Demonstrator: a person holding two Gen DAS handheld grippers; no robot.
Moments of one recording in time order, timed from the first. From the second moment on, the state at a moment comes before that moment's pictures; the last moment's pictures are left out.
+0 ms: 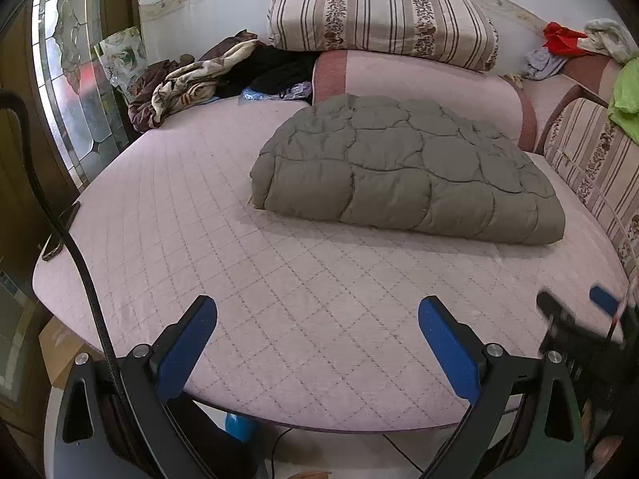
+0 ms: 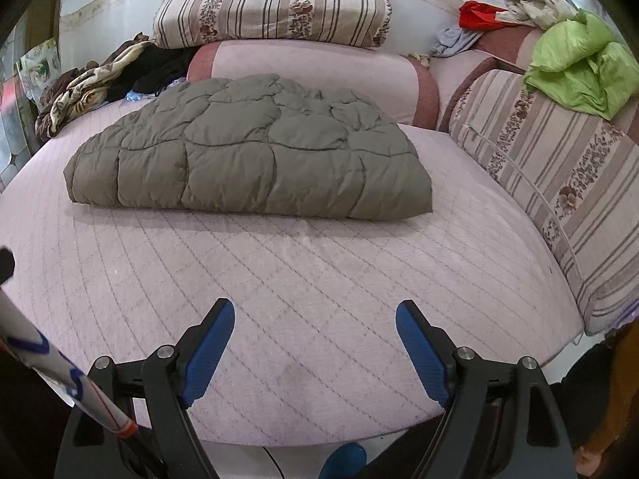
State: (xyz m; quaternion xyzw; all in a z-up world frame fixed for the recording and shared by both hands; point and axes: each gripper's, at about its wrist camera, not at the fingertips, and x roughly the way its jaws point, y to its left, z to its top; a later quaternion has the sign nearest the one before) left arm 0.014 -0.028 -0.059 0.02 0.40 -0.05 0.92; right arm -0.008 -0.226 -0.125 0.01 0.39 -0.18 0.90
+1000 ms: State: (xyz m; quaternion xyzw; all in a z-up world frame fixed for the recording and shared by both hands) left arm 0.019 -0.024 -0.068 0.01 0.42 -0.06 0.91; right arm -0.011 -0.212 -0.136 -0.03 0.39 -0.19 0.90
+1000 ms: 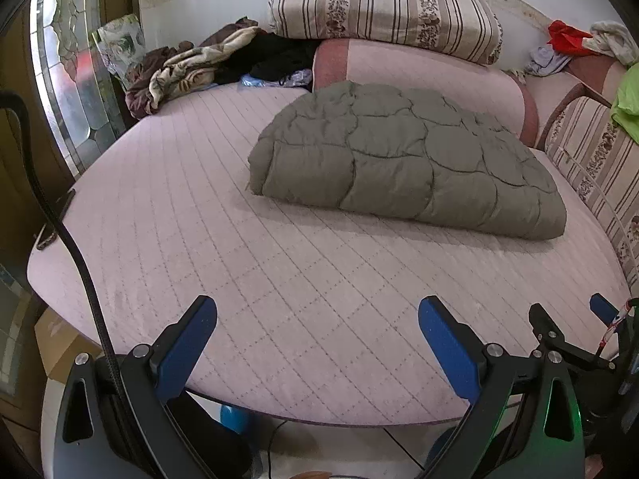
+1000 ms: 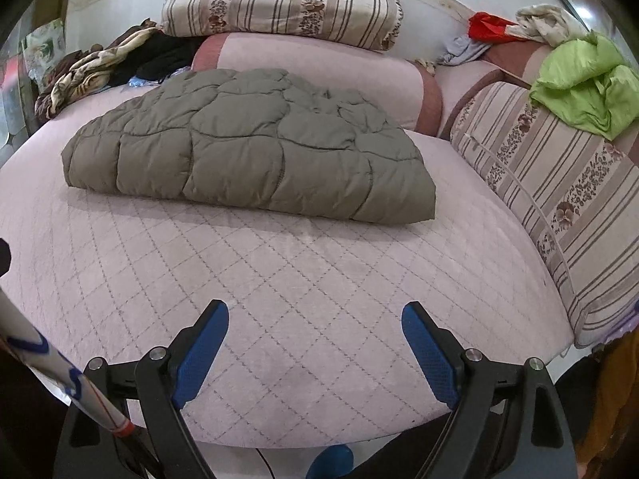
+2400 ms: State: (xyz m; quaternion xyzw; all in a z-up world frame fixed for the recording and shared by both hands) left arm 0.019 -0.037 -0.078 0.03 0.44 -0.06 0.90; right arm -0.017 -0.243 -0.146 0.01 0.40 -0.22 0.89
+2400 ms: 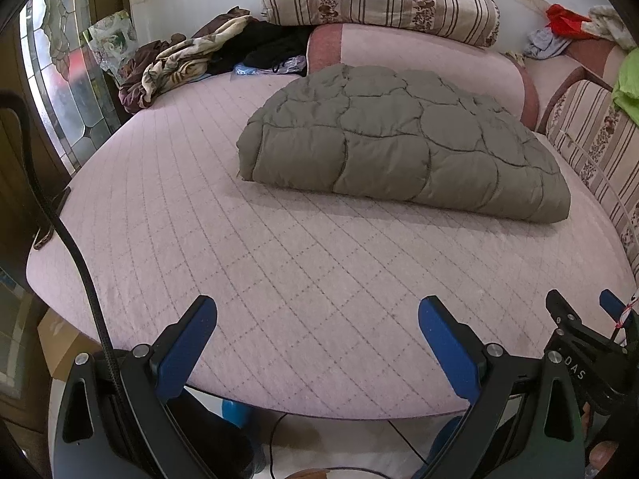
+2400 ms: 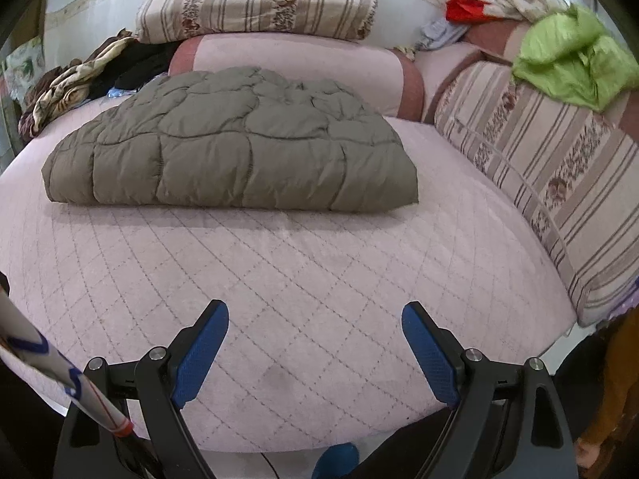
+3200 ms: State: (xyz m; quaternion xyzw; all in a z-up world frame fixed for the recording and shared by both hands) left arm 0.001 -0.056 -0.055 0.05 0.41 -0.08 0.91; right arm -0.032 -0.234 -0.129 0.00 0.36 -0.19 0.91
